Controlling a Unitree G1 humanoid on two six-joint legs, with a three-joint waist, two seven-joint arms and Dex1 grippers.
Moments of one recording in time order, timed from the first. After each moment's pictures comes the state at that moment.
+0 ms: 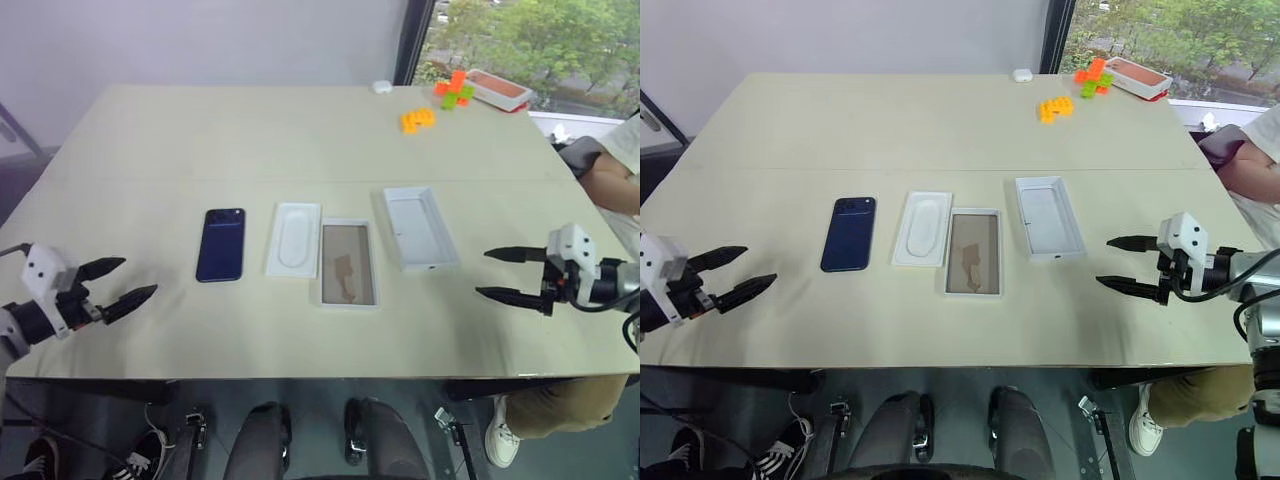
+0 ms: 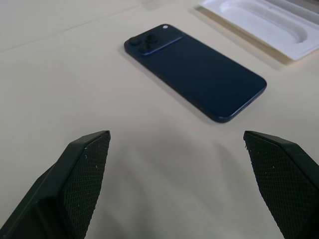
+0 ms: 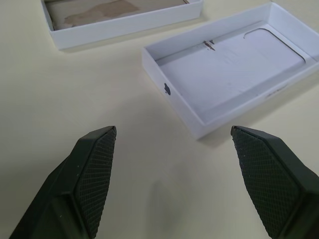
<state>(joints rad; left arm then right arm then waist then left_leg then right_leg) 0.04 0.87 0.49 0.14 -0.49 0.20 -1.07 -0.31 -0.96 -0.19 0.44 0.36 -0.04 1.42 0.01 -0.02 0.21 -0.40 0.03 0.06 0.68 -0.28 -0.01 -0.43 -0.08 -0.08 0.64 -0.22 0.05</state>
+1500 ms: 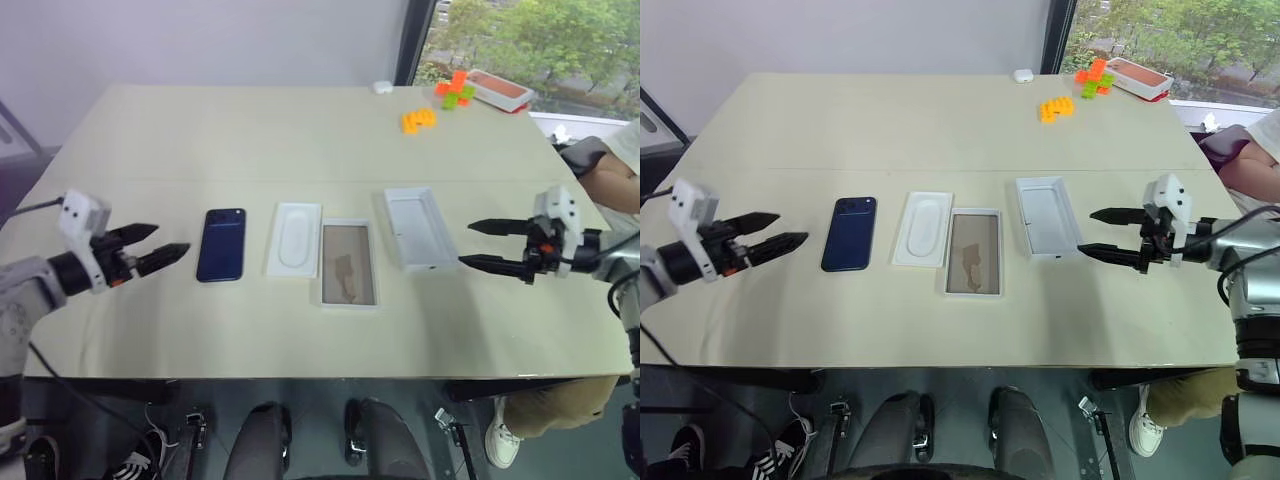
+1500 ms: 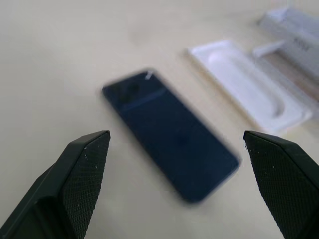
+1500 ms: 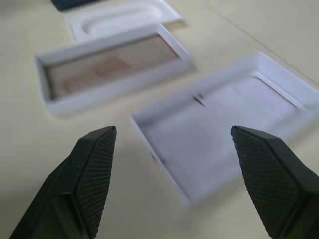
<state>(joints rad) -0.29 0.83 0.38 -0.16 -0.68 0.86 -0.79 -0.50 -0.91 -0.12 0.32 0.40 0.28 1.37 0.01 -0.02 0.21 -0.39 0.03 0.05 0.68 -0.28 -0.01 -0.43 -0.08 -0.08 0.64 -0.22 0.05</state>
